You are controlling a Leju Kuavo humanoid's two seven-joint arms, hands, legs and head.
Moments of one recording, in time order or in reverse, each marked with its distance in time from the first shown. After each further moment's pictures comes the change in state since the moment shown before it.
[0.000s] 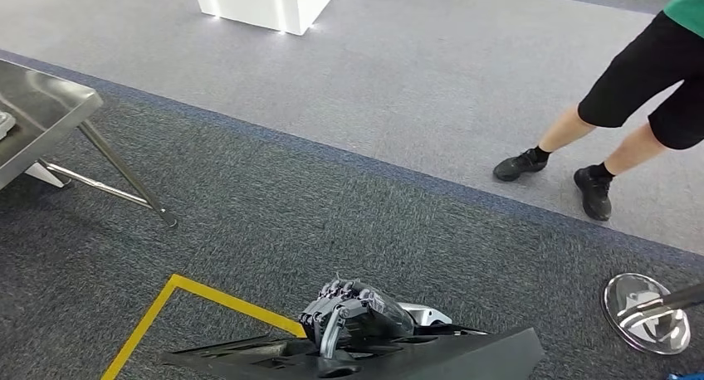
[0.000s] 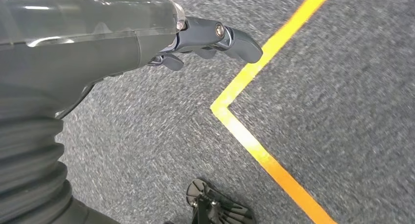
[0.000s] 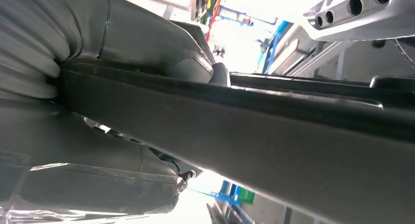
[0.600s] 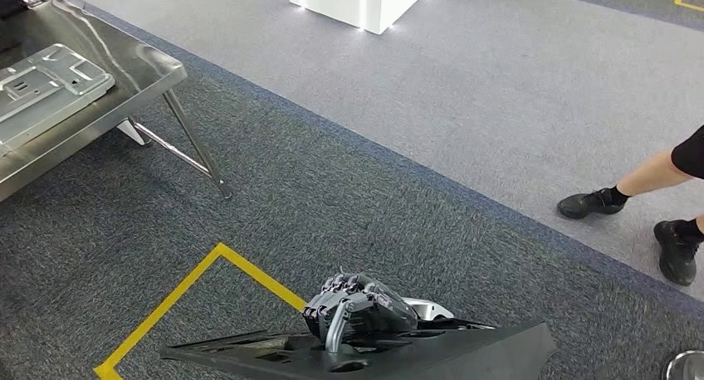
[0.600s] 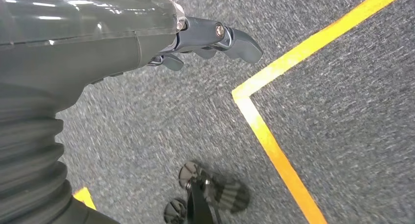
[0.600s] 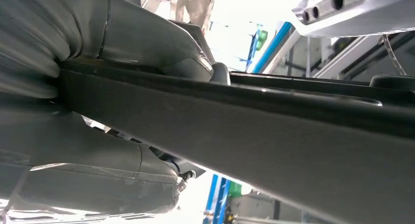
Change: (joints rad) left arm -0.006 -0.017 0.000 -0.001 0.000 -0.044 -0.042; right arm -0.015 0.013 -0.022 -0.008 -0.014 0.024 0.003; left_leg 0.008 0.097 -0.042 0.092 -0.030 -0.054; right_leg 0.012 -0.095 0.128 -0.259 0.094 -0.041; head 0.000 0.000
